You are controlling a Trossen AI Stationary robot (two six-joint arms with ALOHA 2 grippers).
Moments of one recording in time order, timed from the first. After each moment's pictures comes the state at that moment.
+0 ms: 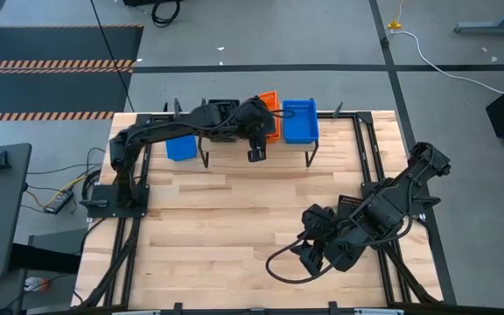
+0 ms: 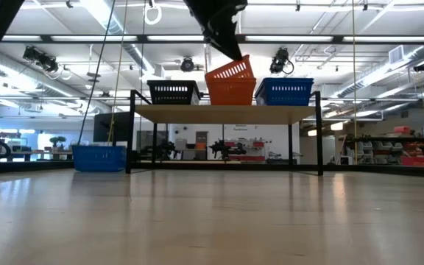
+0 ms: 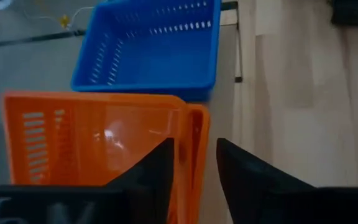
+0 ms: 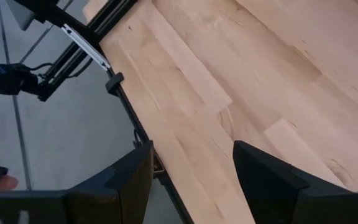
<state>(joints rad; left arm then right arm) 0.24 1.91 1.94 -0.82 -0.20 0.30 0.70 1.60 1.71 -1.04 0.42 1.29</state>
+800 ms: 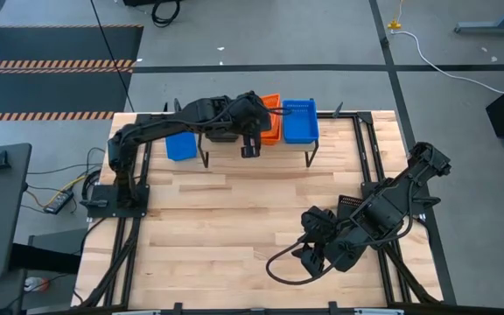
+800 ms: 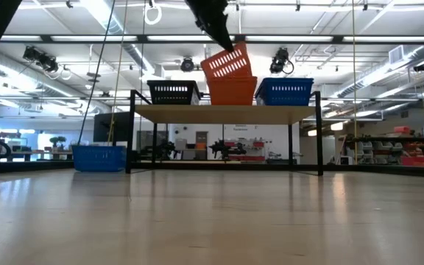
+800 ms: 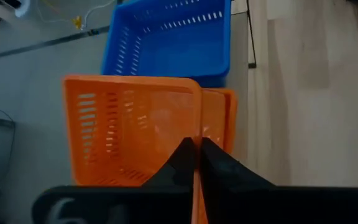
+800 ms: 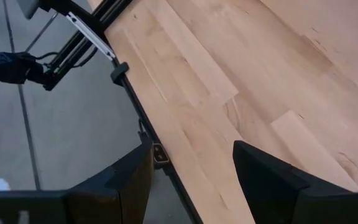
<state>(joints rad) 0.23 1.89 2.02 -0.94 -0.26 0.38 0.70 1.60 1.71 -1.03 0.37 1.28</state>
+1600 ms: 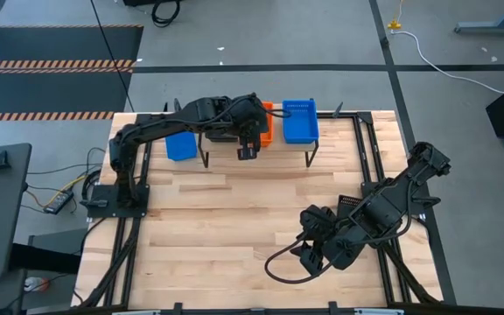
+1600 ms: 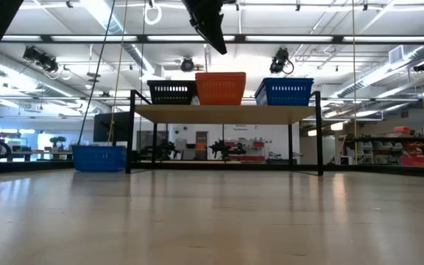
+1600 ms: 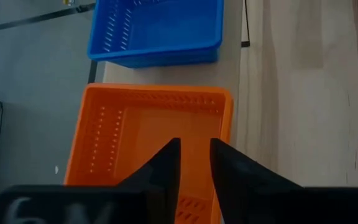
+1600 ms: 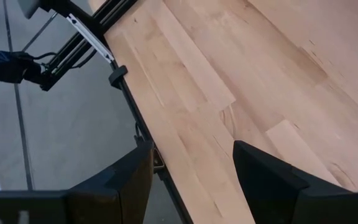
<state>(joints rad) 0.22 1.90 2.06 -1.06 -0.26 0.32 0.68 1.60 1.71 -1.03 0.38 1.23</state>
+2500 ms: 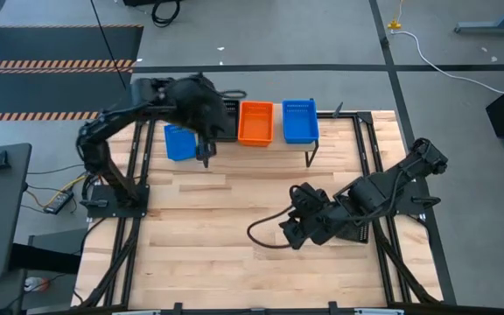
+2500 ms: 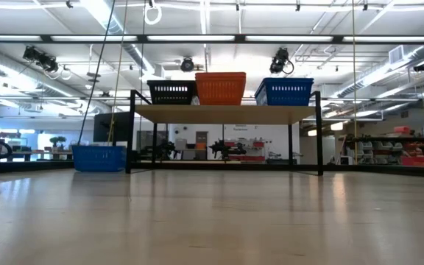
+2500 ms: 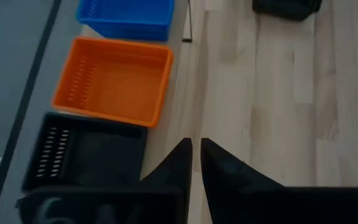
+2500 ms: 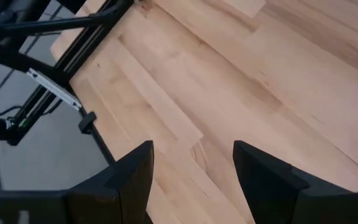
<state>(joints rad) 0.24 1.69 2.24 -1.46 -0.05 0.14 0.54 1.60 1.71 -1.07 0.42 1.26</state>
